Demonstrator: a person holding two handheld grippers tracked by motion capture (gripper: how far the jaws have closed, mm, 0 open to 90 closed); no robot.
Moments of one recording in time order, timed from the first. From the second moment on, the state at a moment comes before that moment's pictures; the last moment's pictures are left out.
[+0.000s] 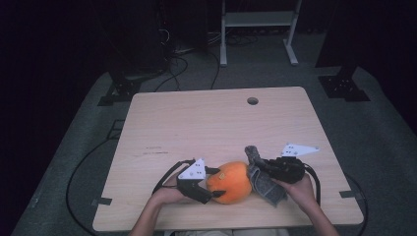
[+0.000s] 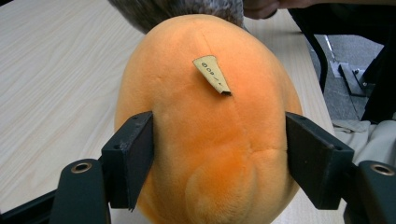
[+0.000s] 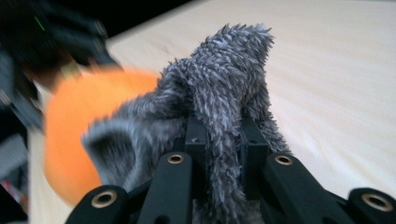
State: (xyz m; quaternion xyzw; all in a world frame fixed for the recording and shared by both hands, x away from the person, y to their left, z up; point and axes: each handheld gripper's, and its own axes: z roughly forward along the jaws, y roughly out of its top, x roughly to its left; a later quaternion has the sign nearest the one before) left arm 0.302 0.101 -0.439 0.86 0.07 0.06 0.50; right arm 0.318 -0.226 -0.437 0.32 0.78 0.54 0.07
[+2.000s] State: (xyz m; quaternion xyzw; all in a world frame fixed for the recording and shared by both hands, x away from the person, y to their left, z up) left arm 0.299 0.080 -0.441 0.85 0.09 0.09 0.52; right arm 0.304 -0.220 -0.421 0.28 0.81 0.51 0.07
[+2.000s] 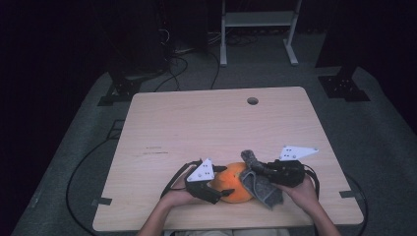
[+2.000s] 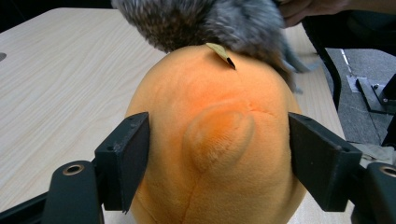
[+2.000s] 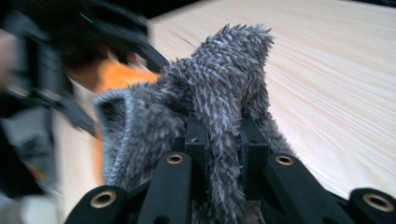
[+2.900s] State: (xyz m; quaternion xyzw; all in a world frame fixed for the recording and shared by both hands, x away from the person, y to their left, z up) left arm 0.298 0.067 -0.440 0.85 0.08 0.10 0.52; right arm 0.289 -0.222 -0.401 0.28 0.79 0.54 0.11
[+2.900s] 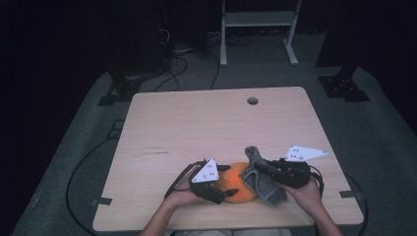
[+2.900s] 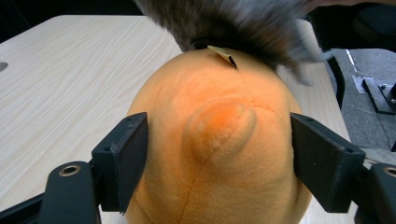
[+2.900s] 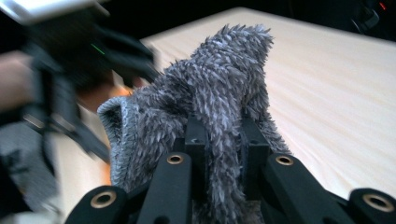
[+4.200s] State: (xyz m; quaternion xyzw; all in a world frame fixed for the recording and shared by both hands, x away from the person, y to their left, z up) left arm 0.299 0.068 -0.423 0.83 0.10 0.07 0.54; right arm 0.276 -0.214 -0.385 0.25 0.79 0.55 0.12
